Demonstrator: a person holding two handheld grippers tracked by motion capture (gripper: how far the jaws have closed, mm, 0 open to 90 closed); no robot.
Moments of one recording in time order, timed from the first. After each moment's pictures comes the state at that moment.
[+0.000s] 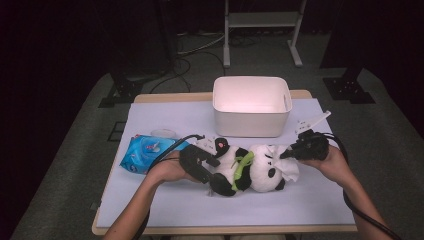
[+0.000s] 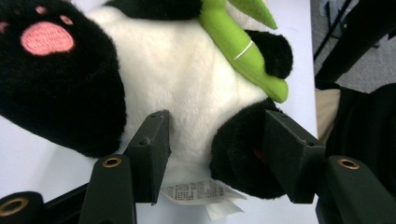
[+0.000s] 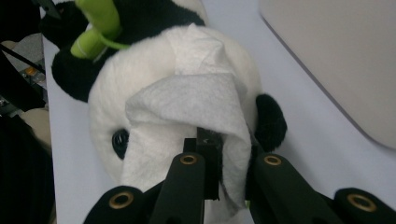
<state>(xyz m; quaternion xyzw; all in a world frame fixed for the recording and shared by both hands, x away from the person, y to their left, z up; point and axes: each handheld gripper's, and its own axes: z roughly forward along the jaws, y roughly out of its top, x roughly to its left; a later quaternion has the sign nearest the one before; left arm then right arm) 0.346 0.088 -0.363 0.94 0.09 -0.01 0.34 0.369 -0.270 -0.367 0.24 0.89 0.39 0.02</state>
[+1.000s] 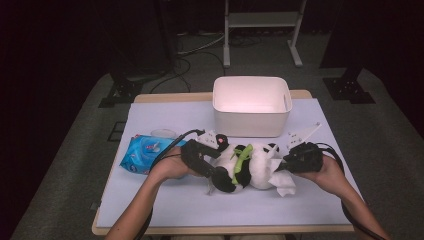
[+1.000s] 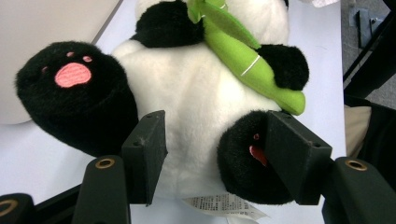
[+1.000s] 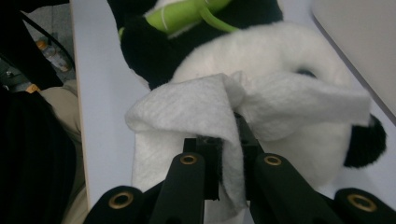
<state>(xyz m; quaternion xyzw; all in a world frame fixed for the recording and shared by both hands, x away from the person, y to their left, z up) 0.351 0.084 -0.354 0.93 0.10 0.03 0.35 0.336 -0.238 -0.363 0.19 0.91 0.37 0.02</state>
